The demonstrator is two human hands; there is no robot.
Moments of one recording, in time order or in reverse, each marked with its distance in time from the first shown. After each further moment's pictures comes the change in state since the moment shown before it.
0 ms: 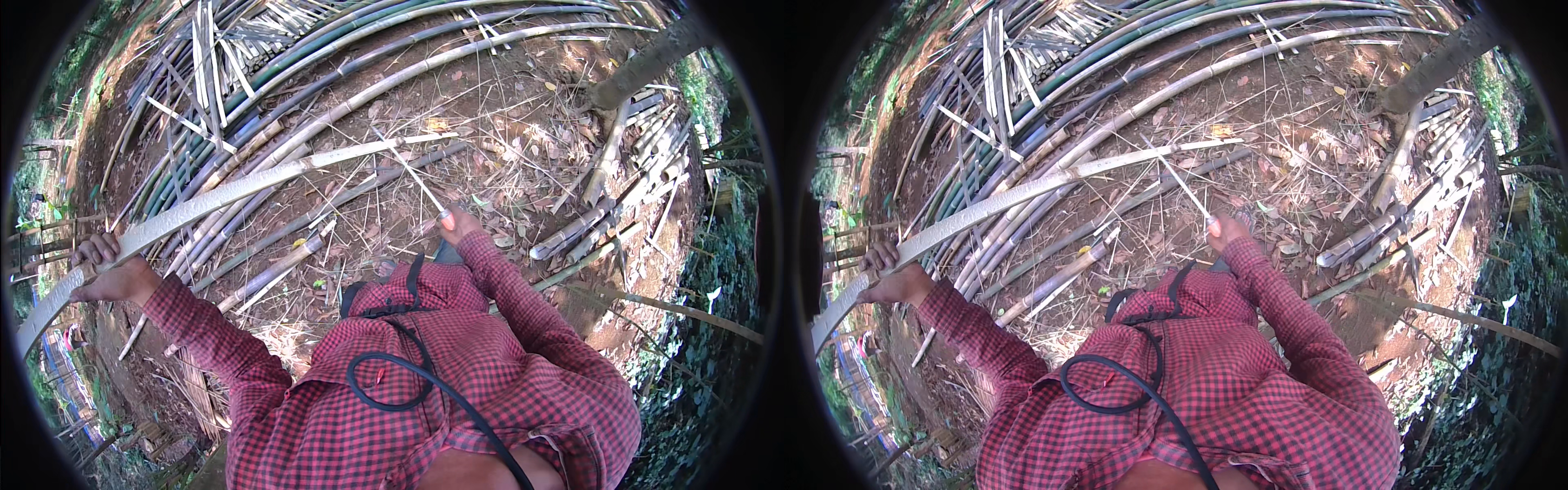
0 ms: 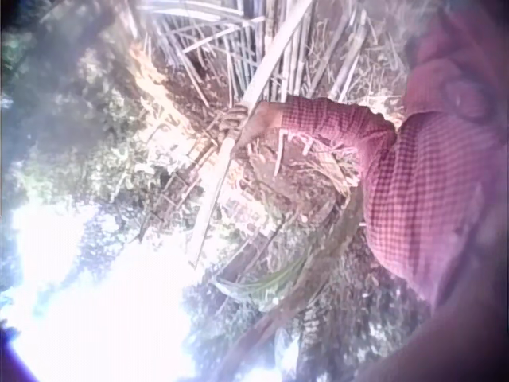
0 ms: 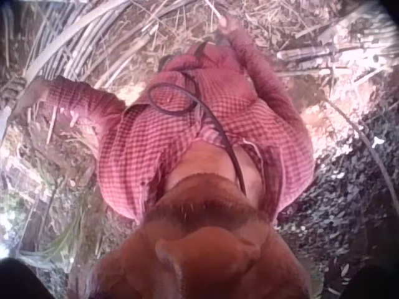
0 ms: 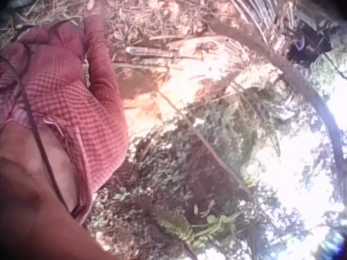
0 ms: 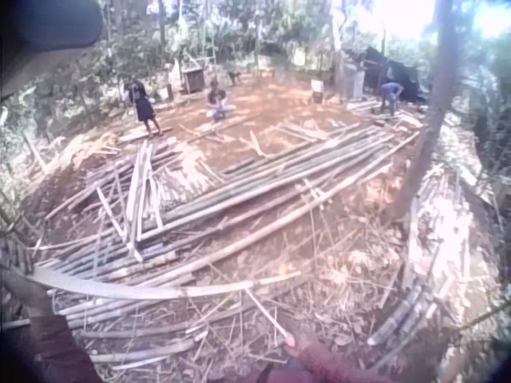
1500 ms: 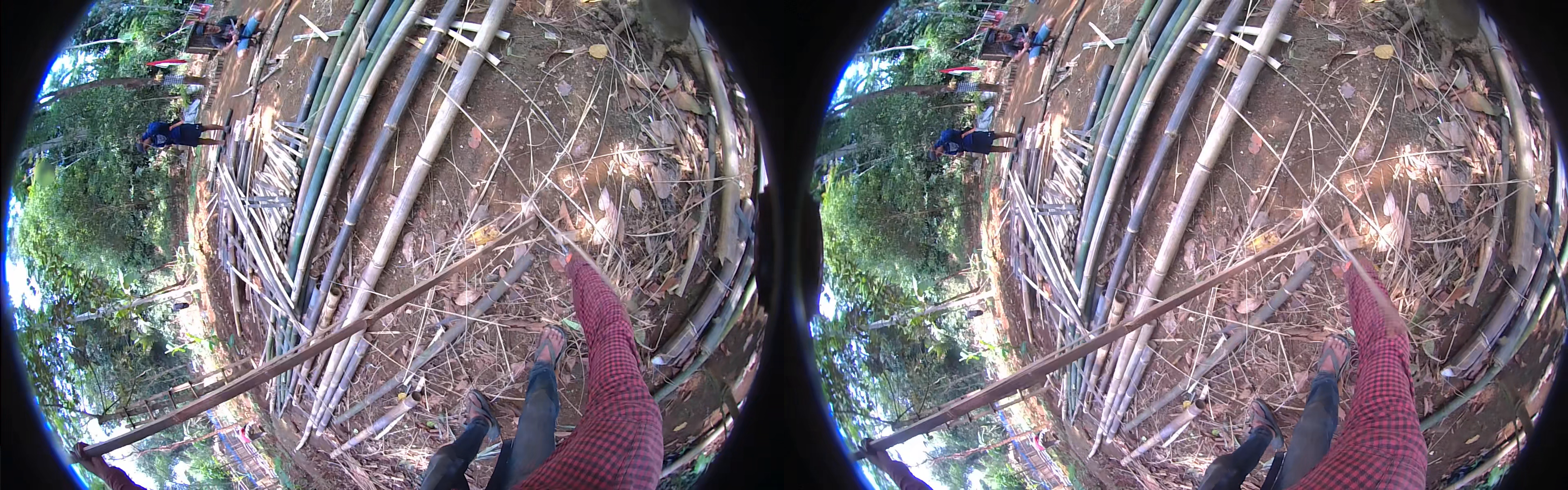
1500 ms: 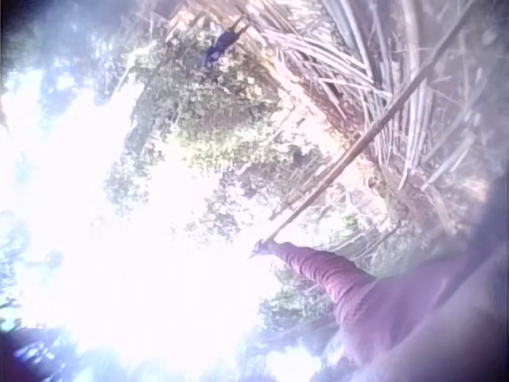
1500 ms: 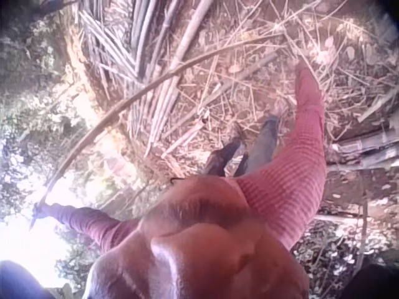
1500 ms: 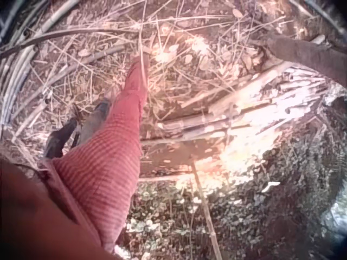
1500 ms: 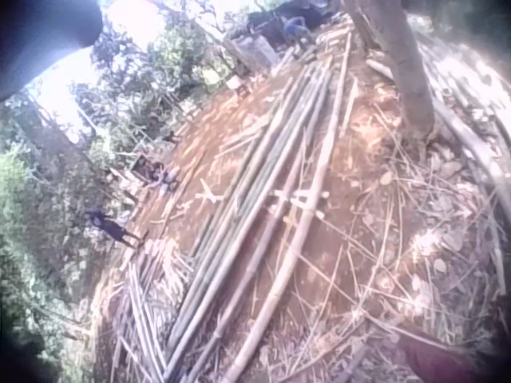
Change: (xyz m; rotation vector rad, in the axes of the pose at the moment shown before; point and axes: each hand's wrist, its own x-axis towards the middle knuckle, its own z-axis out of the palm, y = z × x) left_hand 0.285 -0.058 0.336 1.344 -0.492 0.876; right_hand 0.545 0.479 -0.022 0.119 -0.122 0.674
